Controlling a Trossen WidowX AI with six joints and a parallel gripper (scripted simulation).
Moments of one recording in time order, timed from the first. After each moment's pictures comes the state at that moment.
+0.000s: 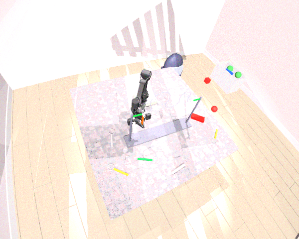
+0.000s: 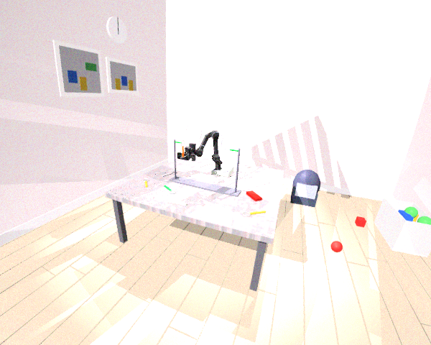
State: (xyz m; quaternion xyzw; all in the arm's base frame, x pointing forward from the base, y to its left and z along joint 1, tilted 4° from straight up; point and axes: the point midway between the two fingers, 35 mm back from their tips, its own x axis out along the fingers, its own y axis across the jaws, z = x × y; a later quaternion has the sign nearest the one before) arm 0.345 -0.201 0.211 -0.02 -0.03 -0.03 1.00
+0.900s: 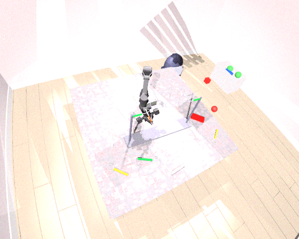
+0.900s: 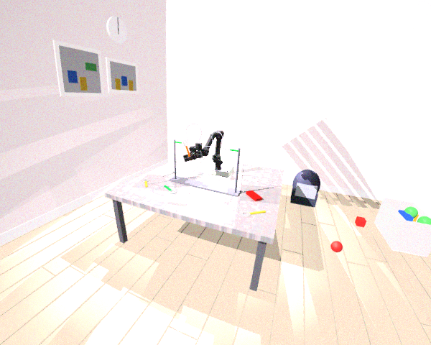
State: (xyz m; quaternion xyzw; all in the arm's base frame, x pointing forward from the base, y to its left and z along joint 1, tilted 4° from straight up) arm 0.350 -0.131 0.219 0.15 -0.04 -0.02 0.99
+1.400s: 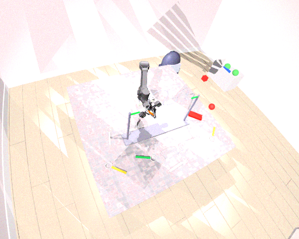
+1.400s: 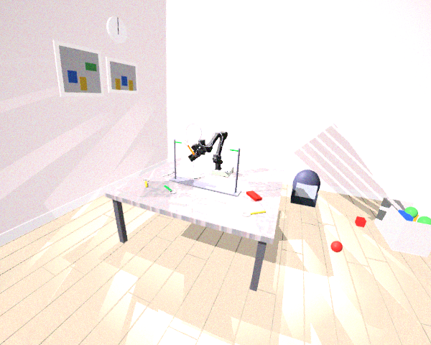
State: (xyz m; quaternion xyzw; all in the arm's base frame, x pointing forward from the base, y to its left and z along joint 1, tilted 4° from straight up) arm 0.340 -0.088 0.239 0.30 0.00 -0.01 0.96
